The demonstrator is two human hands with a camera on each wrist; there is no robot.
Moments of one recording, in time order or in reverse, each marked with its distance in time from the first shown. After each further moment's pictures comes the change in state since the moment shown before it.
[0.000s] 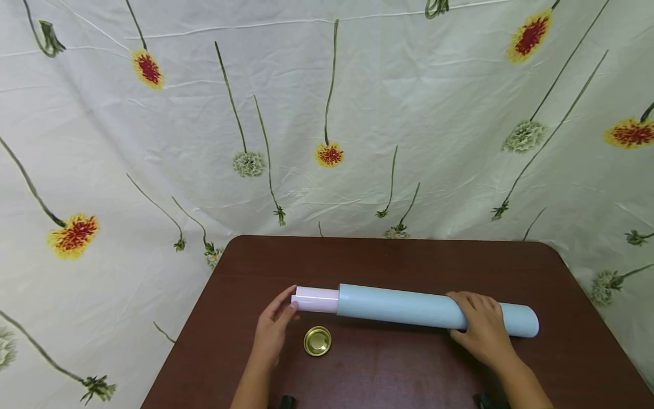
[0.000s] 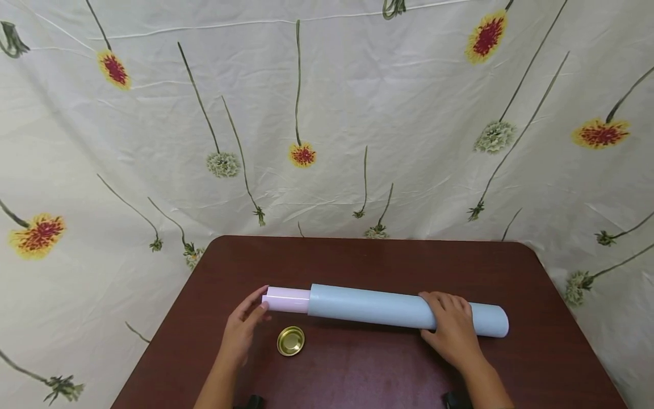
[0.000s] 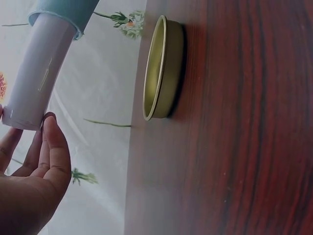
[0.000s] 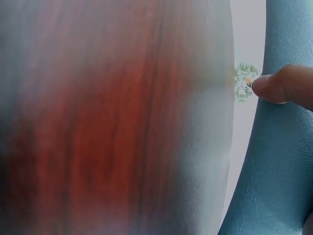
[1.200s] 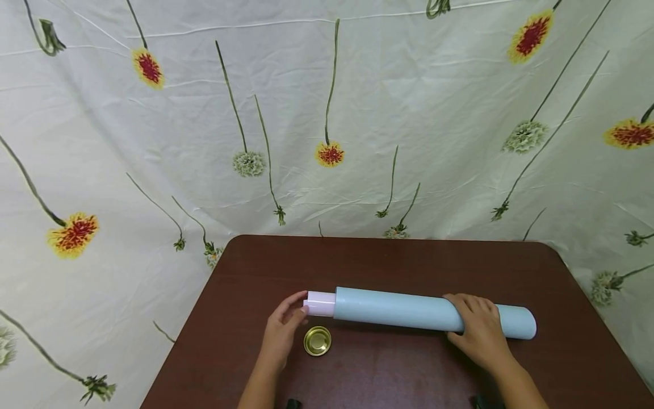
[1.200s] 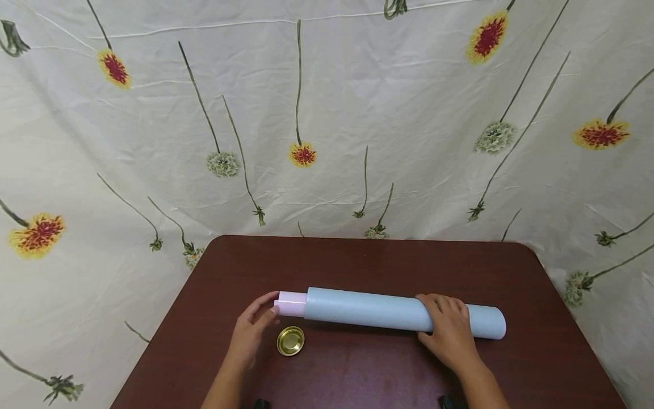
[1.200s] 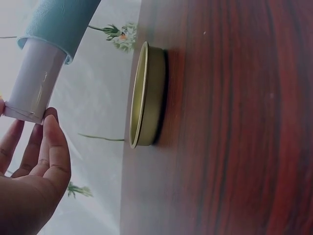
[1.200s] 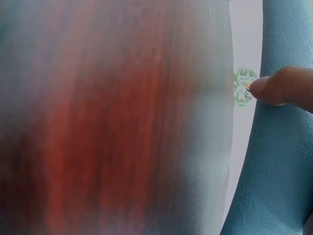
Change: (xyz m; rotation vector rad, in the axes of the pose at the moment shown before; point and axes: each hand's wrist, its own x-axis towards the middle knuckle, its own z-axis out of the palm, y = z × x) left_hand -0.005 -0.008 0.016 -0.044 -0.040 0.030; right_hand -0.003 -0.006 0.005 -0.004 0.027 -0.020
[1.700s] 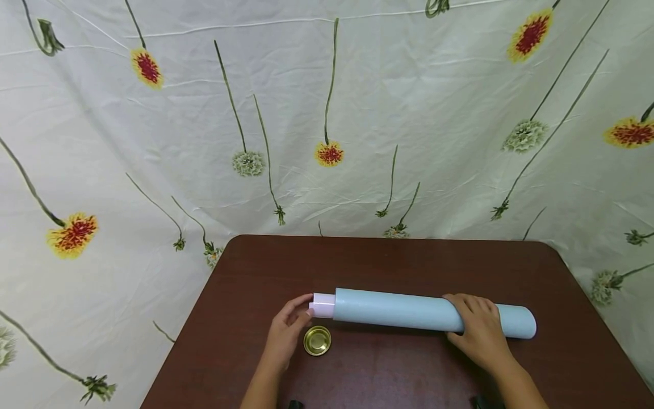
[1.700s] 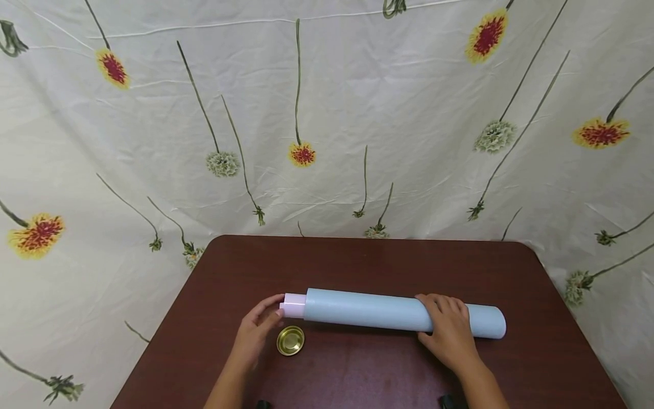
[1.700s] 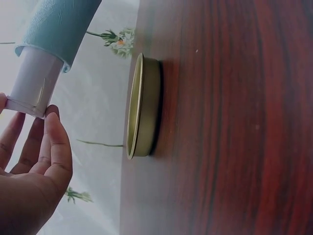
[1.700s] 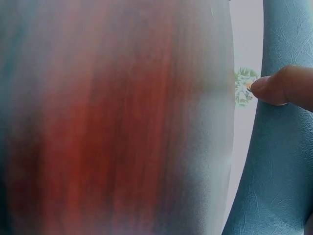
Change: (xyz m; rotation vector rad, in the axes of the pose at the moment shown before) left_hand -0.002 -0.003 0.005 0.020 -0.051 0.005; right_hand -0.001 -0.001 -0.001 0.005 -0.002 -0.003
